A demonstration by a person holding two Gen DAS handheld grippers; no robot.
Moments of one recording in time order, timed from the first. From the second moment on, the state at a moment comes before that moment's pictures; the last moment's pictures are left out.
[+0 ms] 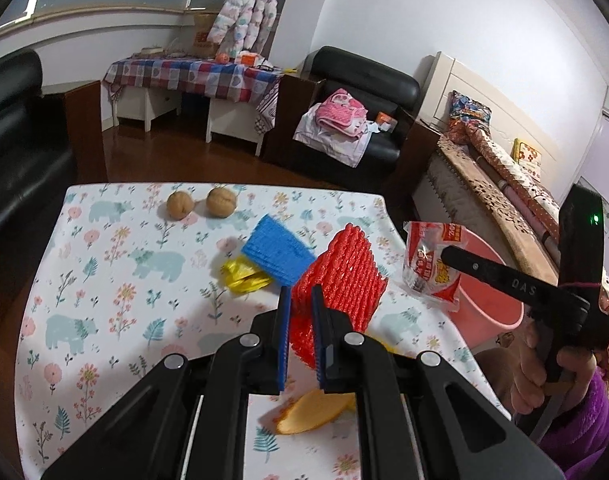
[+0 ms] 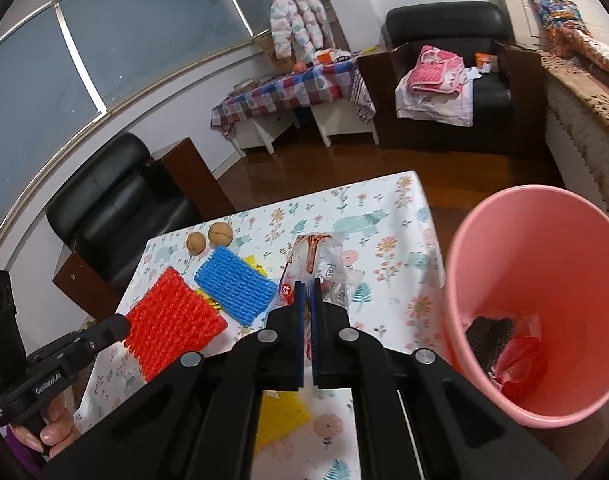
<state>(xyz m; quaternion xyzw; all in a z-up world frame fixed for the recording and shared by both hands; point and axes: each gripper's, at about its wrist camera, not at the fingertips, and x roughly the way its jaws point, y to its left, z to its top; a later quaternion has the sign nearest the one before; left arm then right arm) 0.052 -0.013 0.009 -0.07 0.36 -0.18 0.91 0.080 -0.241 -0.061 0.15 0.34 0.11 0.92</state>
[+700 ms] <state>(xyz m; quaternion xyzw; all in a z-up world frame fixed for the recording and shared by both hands) 0.067 -0.104 0.029 -0.03 0.36 -0.24 0.90 0.043 -0.337 -0.061 0.19 0.31 0.00 0.93</state>
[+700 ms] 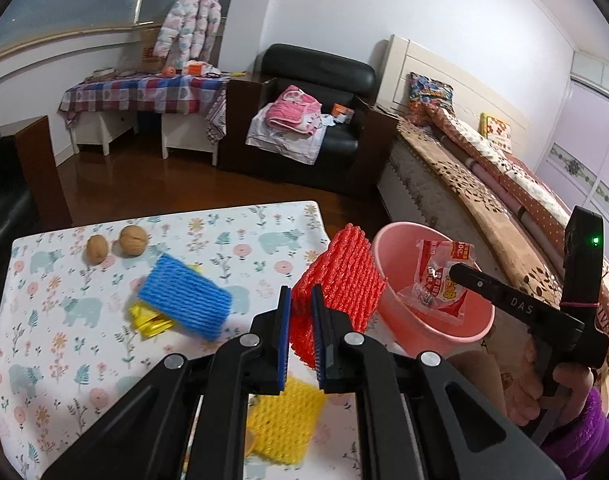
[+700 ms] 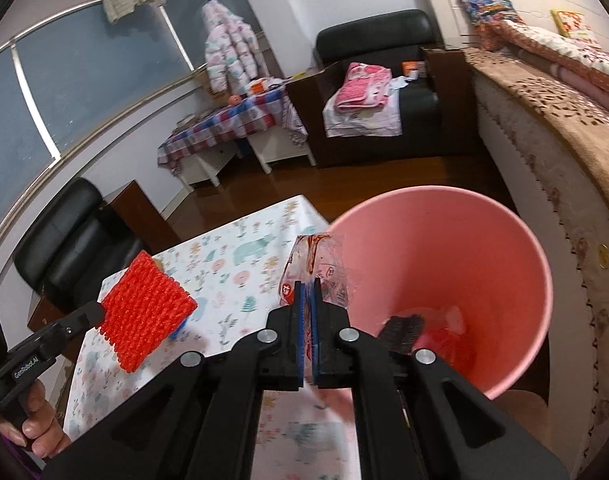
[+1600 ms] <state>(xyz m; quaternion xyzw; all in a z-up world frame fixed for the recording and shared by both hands) 0.084 -0.210 0.002 0.04 0.39 -0.30 0.87 0.025 -0.402 -0.090 0.22 0.34 -0.06 0.91</state>
